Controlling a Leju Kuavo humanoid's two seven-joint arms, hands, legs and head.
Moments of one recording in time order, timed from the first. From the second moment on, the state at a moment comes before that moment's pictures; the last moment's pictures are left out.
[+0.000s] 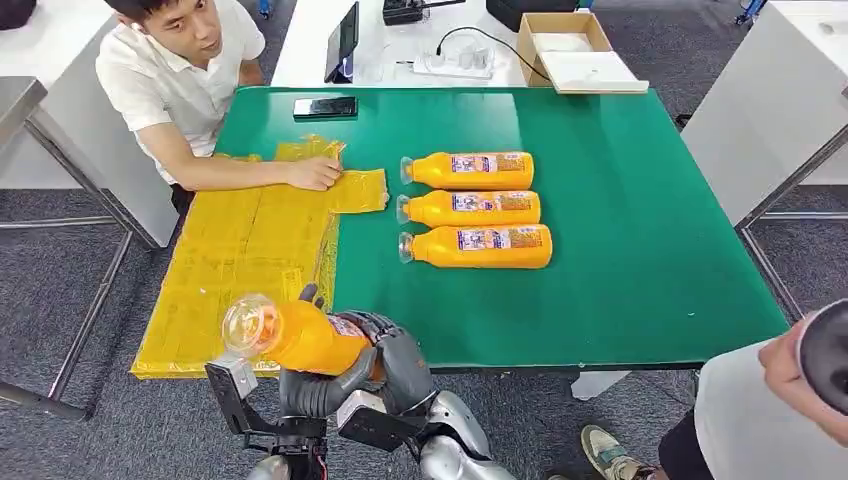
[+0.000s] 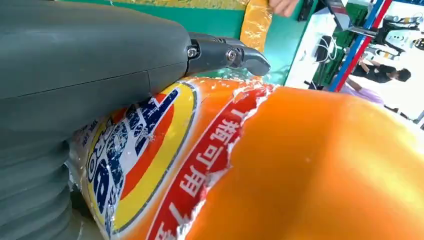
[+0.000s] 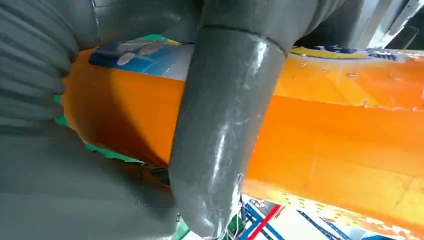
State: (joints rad) left arm 0.05 -0.18 -0.50 -1.46 0.45 0.36 -0.44; right arm -0.21 0.18 0.68 -0.99 0.41 -0.29 -0.42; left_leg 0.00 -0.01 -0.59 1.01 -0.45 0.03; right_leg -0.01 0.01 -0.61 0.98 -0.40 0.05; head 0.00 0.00
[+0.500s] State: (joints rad) left arm 0.05 -0.17 -0.46 -1.46 0.62 0.20 -0.36; right arm -0.20 0.17 0.69 -0.98 0.40 -0.30 -0.44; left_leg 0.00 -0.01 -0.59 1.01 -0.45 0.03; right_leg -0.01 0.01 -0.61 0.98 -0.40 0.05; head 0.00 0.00
